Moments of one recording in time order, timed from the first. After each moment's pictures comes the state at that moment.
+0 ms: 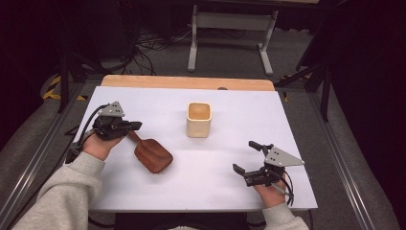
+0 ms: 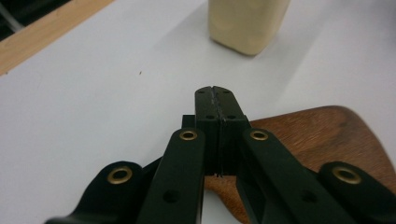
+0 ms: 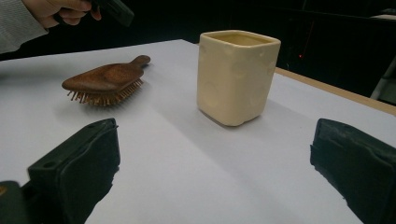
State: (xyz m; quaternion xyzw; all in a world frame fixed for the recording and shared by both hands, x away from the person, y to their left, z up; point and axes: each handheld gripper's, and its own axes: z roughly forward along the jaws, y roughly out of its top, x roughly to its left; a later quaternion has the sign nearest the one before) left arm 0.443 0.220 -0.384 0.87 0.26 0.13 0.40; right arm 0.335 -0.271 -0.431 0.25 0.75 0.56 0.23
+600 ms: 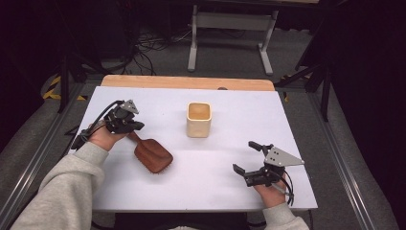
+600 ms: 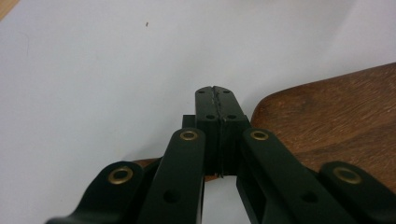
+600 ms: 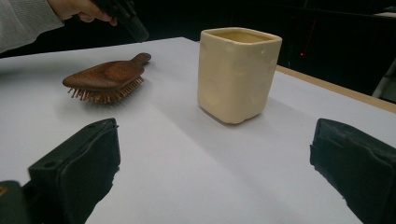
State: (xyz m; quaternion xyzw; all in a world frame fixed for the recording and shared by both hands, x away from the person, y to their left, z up) left arm 0.476 0.200 -0.391 0.92 0.26 0.11 0.27; right arm 0.335 -0.271 -0.432 0.25 0.76 0.56 0.23
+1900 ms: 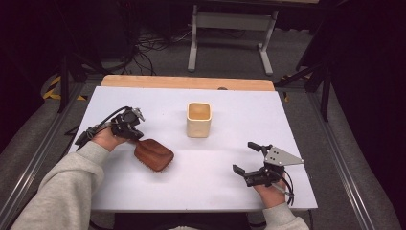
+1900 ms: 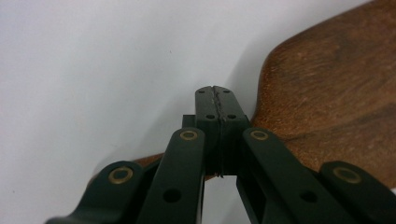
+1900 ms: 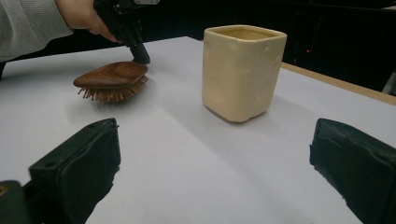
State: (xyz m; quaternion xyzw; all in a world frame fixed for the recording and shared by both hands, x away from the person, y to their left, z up) left arm 0.488 0.194 -0.421 0.95 0.24 0.05 0.18; right arm 0.336 -0.272 -0.433 0.25 0.76 0.56 0.22
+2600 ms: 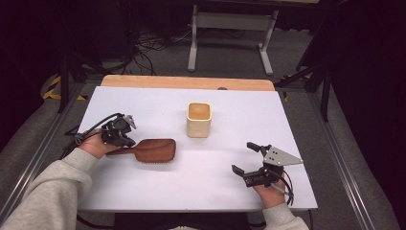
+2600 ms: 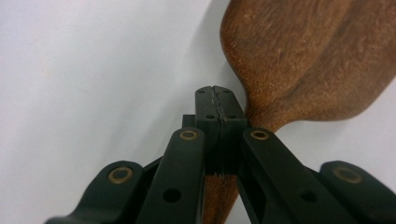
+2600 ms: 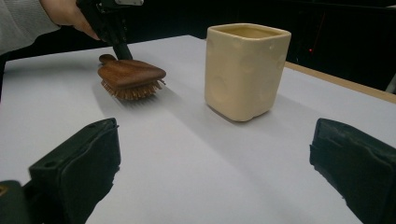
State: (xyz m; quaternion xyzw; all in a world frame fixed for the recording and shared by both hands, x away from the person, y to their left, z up) left arm 0.465 0.214 -0.423 0.96 0.23 0.03 0.16; right arm 0.336 -0.270 -0.434 0.25 0.76 0.56 0.21
